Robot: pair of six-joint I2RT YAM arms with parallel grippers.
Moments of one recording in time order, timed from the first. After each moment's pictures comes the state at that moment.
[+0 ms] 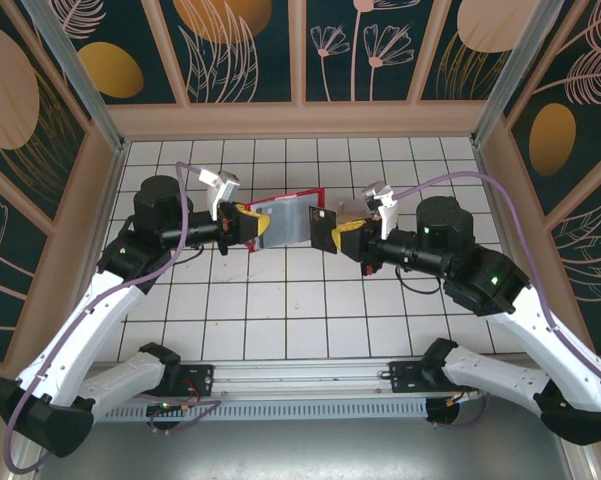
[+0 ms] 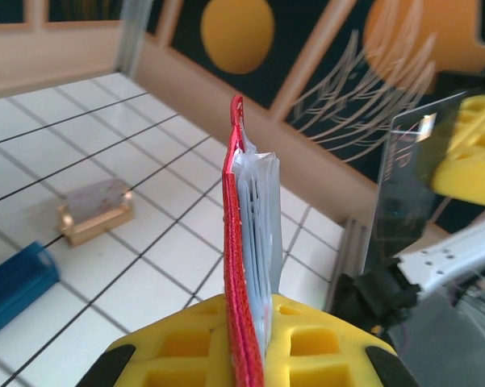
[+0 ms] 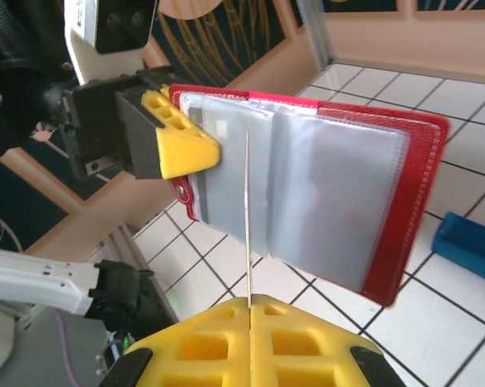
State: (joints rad) left arm -0.45 1.00 1.05 -0.37 0.74 -0.24; right arm 0.83 0.88 1.20 -0.64 -0.26 0.32
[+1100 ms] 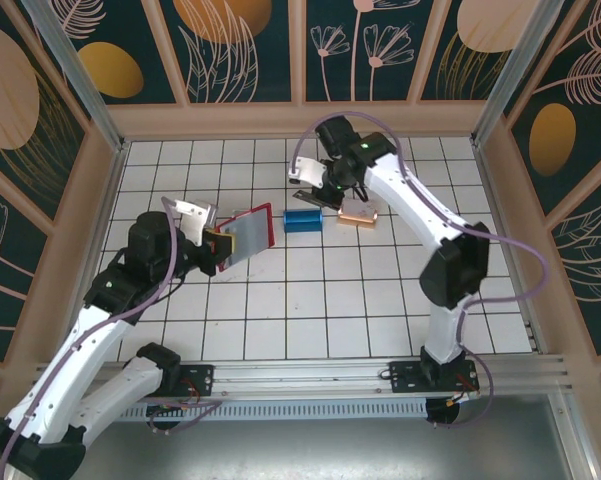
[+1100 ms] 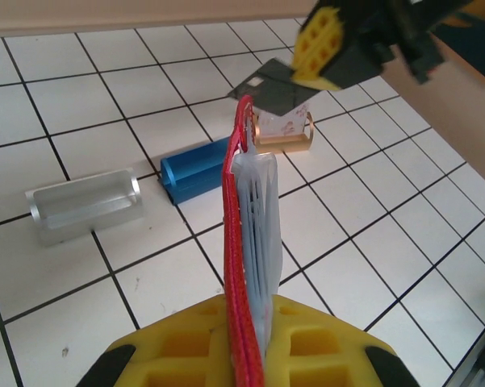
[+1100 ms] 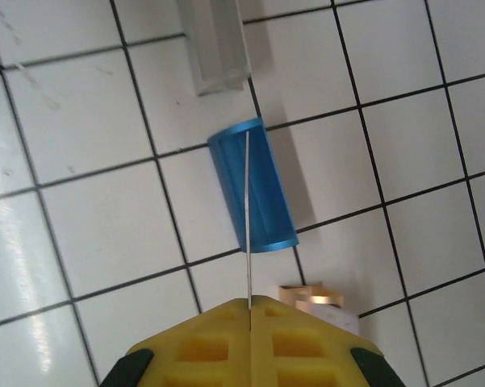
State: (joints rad) left arm -0.45 0.77 0.87 -0.59 0.29 -0.23; right arm 0.59 1.93 1.95 -1.13 -0.17 -0.80
